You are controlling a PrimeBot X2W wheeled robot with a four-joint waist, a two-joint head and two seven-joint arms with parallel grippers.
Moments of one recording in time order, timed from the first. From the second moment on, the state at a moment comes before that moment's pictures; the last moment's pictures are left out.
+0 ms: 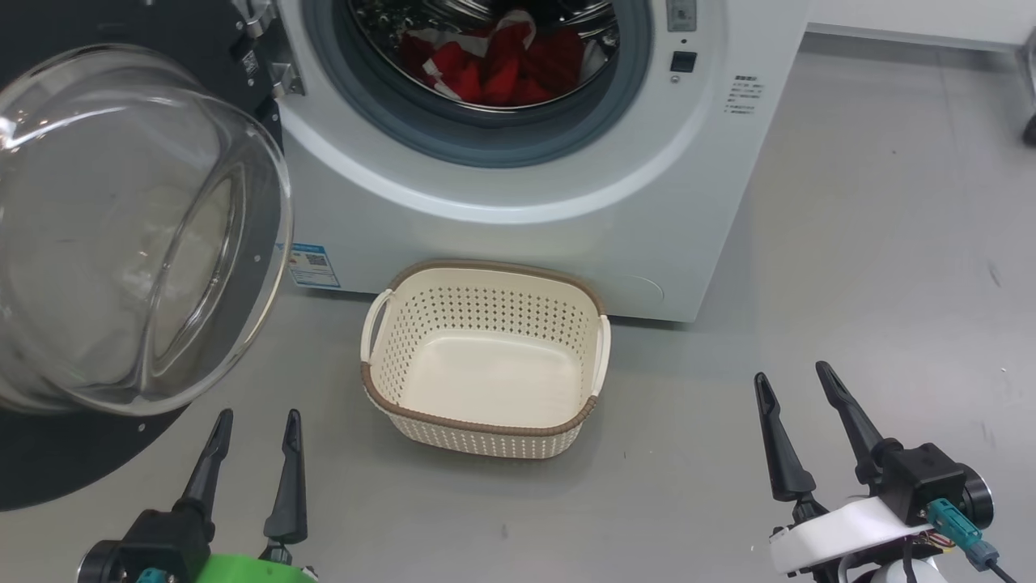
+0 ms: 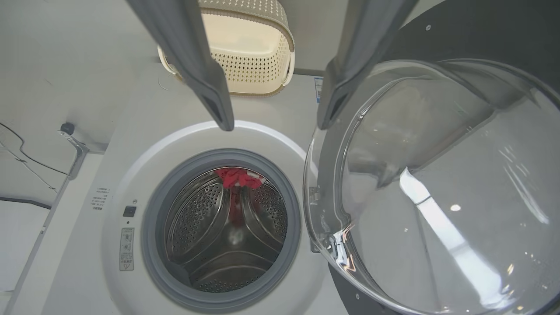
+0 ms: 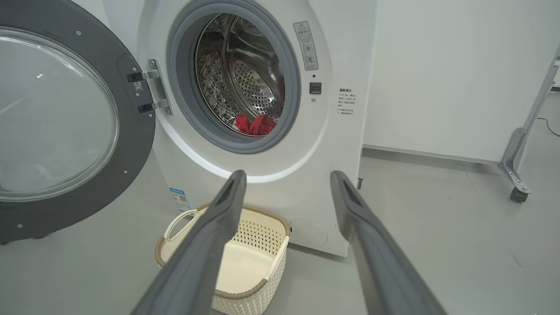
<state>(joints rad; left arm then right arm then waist) 0.09 0.04 -0.09 0.06 -0.29 -0.05 -0.26 0.08 -0.04 0.11 0.08 0.19 0.09 -0.26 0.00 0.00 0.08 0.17</state>
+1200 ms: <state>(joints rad) 0.11 0.04 -0.14 0.06 -0.28 -0.03 -0.24 0.12 -0.04 0.13 0.03 0.21 0.03 -0.26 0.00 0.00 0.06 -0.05</state>
